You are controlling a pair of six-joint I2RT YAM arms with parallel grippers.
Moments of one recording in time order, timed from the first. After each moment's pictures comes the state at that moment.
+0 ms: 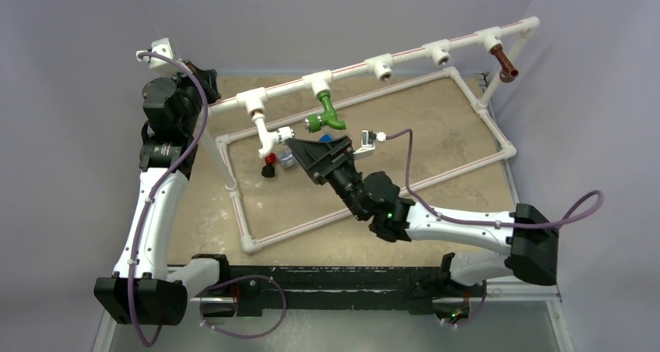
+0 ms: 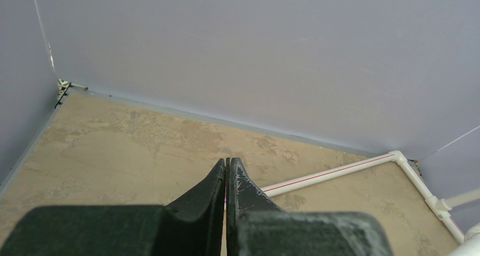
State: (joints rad) left arm -0.02 1.12 1.20 -0.12 0.02 -0.36; right arm 1.20 1.36 0.90 0.71 0.55 1.30
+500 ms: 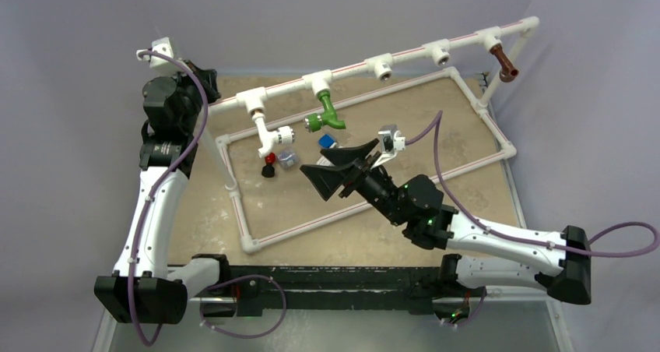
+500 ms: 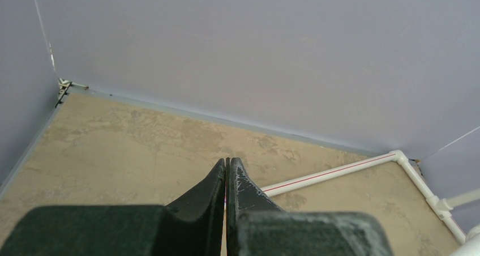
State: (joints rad) left arm -0.02 1.13 1.21 -0.13 0.02 -0.36; right arm 1.20 1.03 0.77 0.57 0.30 0.61
